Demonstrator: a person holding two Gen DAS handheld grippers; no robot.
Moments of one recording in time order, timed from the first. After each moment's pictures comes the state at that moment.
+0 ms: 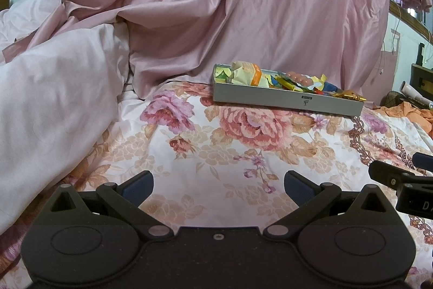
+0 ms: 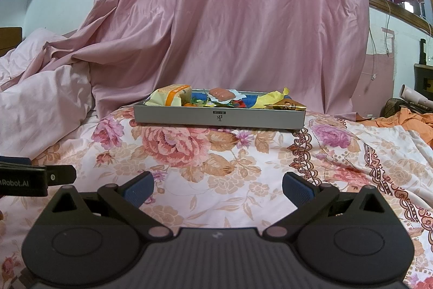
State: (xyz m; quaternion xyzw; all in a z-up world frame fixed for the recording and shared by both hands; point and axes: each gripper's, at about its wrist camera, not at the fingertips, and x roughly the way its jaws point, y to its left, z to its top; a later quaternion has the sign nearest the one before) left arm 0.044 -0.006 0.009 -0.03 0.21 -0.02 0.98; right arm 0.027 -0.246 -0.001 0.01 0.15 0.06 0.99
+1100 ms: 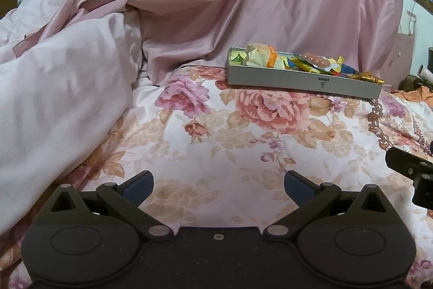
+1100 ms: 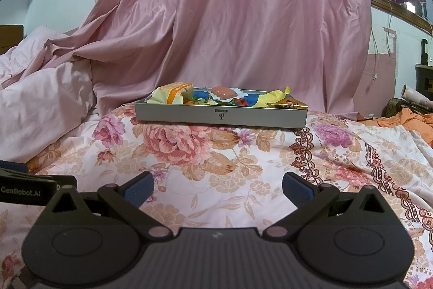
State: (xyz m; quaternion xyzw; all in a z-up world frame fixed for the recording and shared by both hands) left arm 0.049 -0.011 0.004 -0.01 0.25 0.02 0.97; right arm 0.024 -0.241 -0.002 0.01 0.15 0.06 0.99
